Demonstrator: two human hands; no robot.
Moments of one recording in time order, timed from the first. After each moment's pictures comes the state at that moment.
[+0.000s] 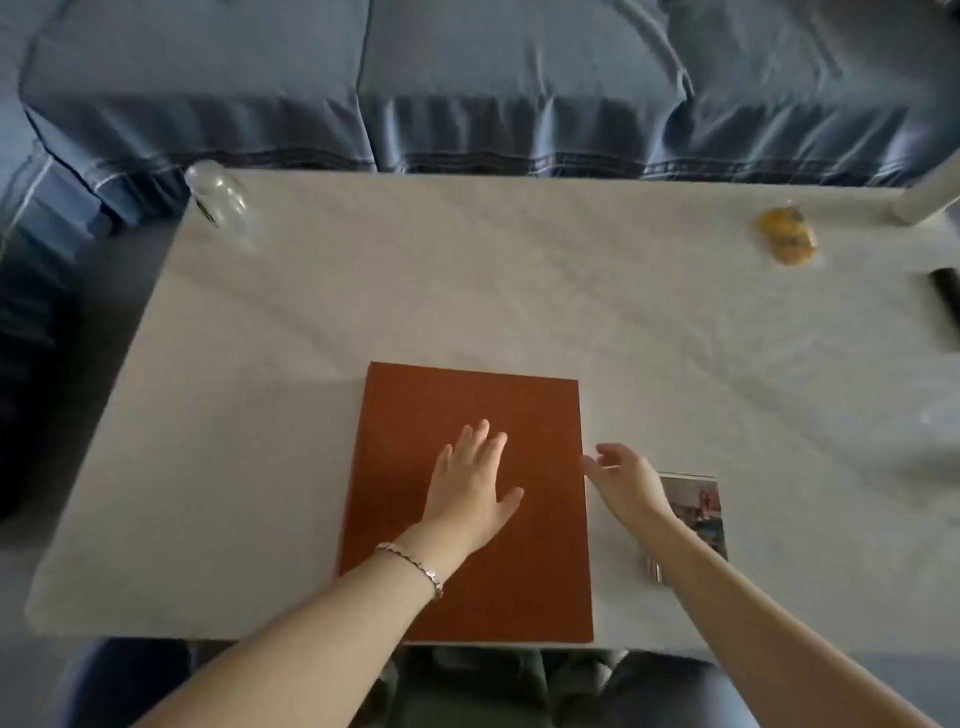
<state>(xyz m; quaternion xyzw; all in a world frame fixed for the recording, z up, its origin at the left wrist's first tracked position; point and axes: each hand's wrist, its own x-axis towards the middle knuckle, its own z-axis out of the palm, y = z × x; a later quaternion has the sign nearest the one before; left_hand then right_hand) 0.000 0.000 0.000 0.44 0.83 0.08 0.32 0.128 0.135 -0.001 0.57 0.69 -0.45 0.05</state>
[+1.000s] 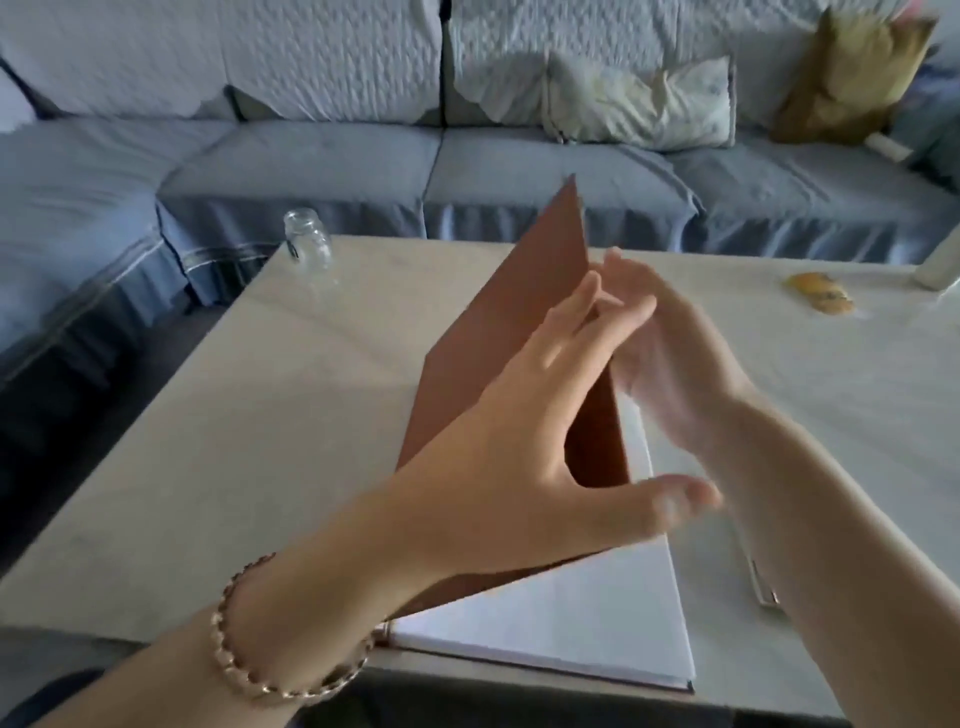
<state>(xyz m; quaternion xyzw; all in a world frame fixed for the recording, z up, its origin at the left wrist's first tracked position) 0.033 -0.118 0.097 0.62 0.66 0.38 0.18 0.087 0.036 0.094 0.17 0.63 -0.73 -0.19</state>
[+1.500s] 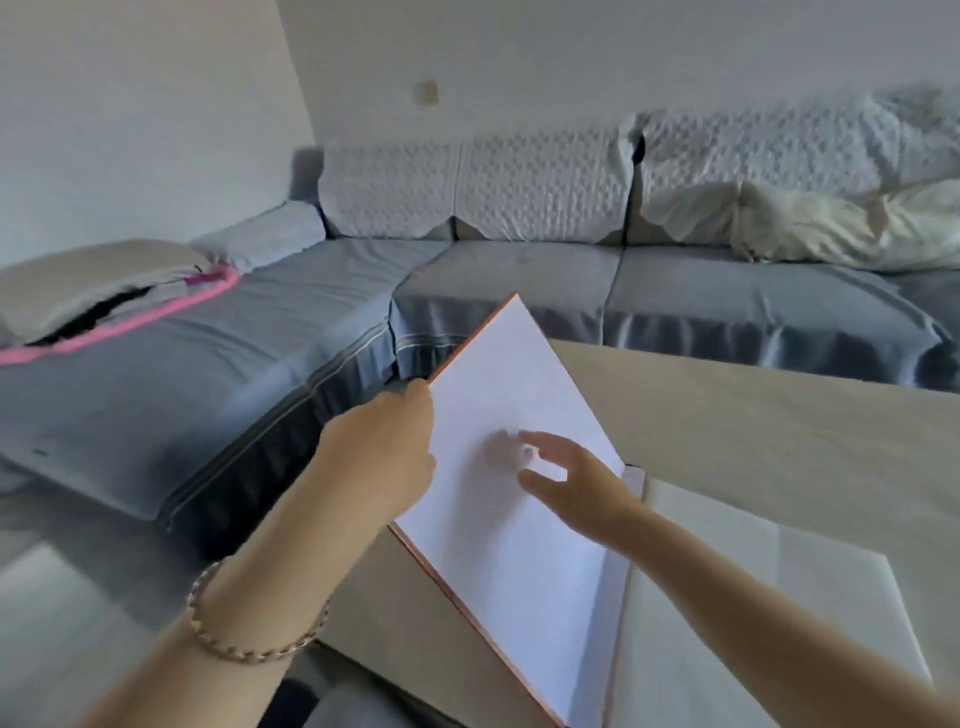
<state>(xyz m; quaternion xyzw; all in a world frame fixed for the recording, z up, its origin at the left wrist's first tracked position) -0.107 -0.260 0.138 0.22 0.98 -0.01 -0.01 -0.066 -0.090 0.039 0.09 0.88 -0.45 -0.07</state>
